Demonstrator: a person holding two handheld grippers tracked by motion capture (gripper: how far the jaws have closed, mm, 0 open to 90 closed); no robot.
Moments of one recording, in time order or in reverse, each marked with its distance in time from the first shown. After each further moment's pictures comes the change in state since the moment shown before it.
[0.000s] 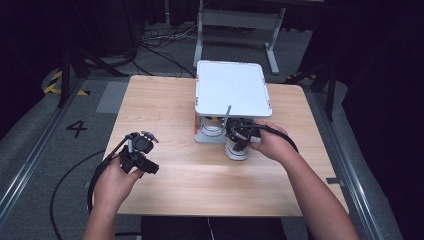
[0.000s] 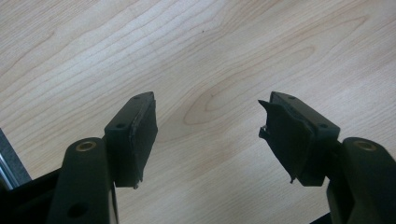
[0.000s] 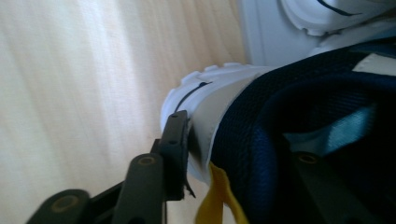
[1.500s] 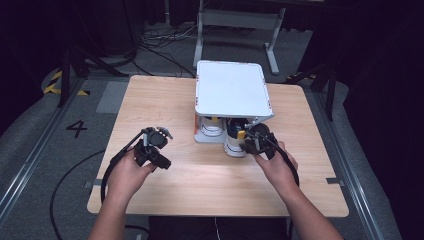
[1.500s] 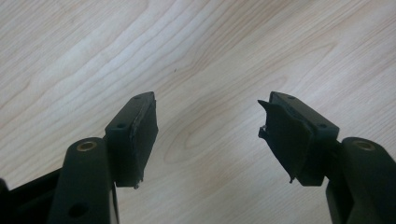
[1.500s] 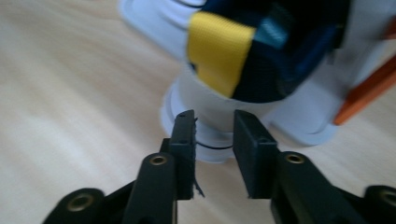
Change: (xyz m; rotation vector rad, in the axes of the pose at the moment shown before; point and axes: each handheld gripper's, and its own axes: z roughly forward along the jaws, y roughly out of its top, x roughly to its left) left arm -0.014 0.025 0.007 -0.005 -0.019 0.076; right arm 0.037 -0.065 -0.002 -0.411 -0.184 0.699
